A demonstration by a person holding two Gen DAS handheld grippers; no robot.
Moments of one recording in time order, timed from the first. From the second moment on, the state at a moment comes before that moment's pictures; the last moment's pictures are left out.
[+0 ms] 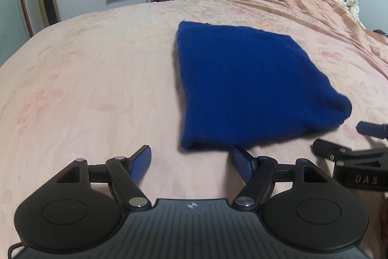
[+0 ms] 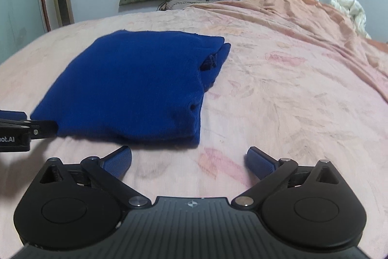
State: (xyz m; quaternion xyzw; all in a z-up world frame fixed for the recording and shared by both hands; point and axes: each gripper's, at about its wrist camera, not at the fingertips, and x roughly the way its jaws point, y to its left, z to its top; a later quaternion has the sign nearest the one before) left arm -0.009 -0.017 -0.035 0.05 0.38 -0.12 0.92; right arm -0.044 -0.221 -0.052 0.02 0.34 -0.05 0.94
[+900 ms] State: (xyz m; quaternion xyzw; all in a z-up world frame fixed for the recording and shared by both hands) left arm -0.024 -0.011 -0.049 0.04 0.35 -0.07 0.93; right arm -0.052 -0.216 -0.056 0.02 0.33 -0.07 0.94
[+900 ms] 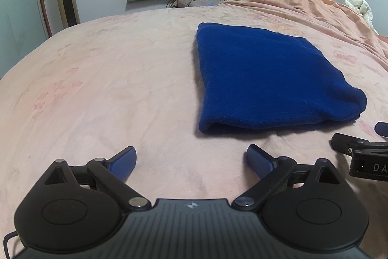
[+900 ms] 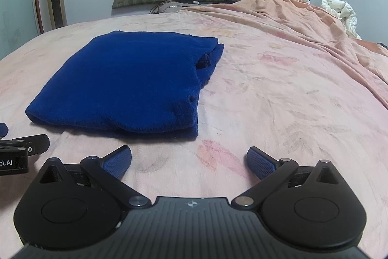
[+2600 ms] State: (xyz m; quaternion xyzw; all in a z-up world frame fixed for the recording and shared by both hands) left arm -0.026 -0.008 -0.048 0.05 0.35 -0.05 0.93; right arm -0.061 -0.212 -0.056 0.04 0.33 -0.08 0.94
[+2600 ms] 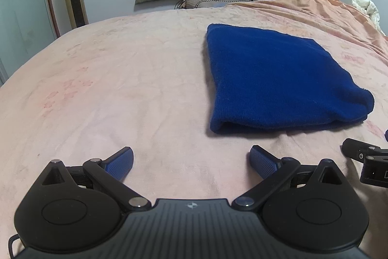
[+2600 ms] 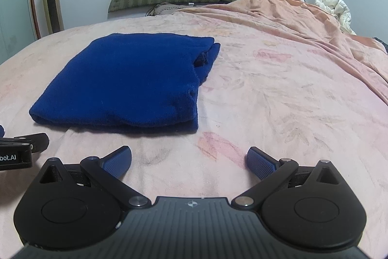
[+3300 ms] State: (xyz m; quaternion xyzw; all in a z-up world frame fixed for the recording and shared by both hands) left arm -0.025 -0.004 -0.049 0.04 0.35 -0.06 0.93; right arm -0.061 -0.211 -0.058 0.03 0.33 -0.08 0.94
